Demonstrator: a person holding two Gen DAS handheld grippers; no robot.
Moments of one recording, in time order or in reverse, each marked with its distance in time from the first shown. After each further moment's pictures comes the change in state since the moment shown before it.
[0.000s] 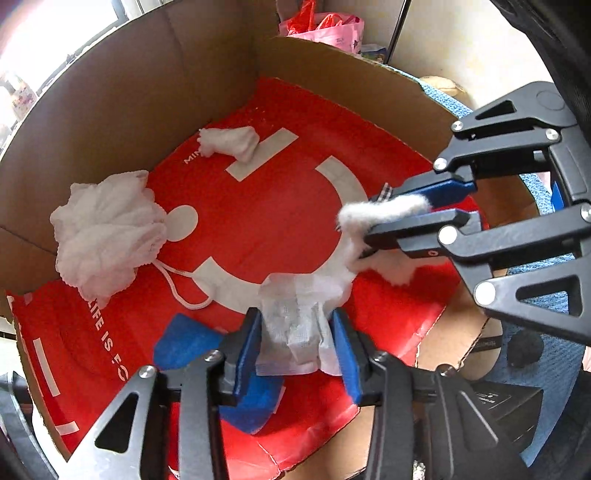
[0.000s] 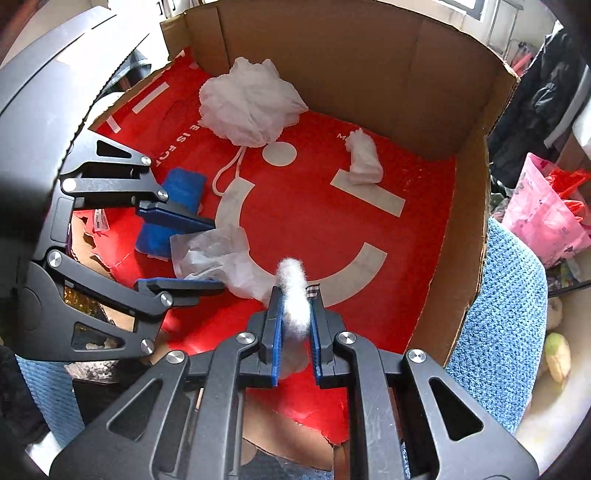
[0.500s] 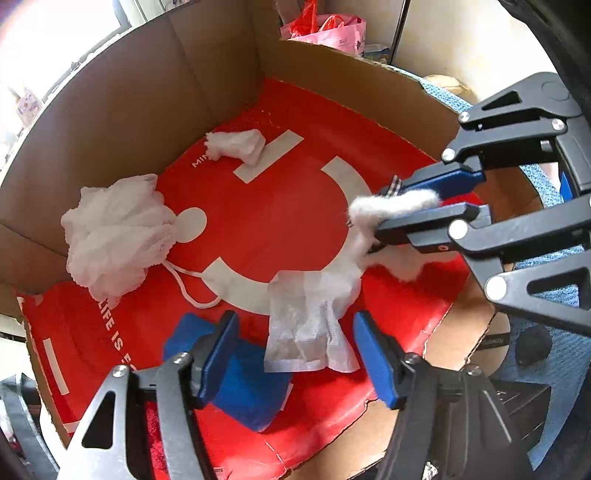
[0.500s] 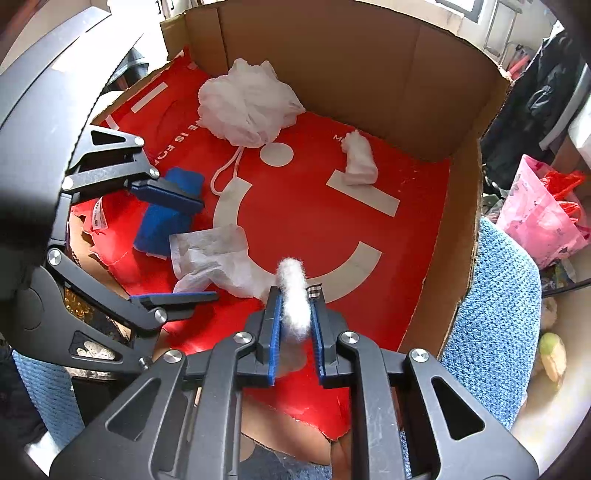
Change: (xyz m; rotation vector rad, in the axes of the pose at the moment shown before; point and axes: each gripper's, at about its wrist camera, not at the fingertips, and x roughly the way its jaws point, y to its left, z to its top) left arm 0.002 -0.011 -0.011 0.016 -0.012 0.054; right arm -0.003 0.006 0.001 -0.006 -0.002 -0.023
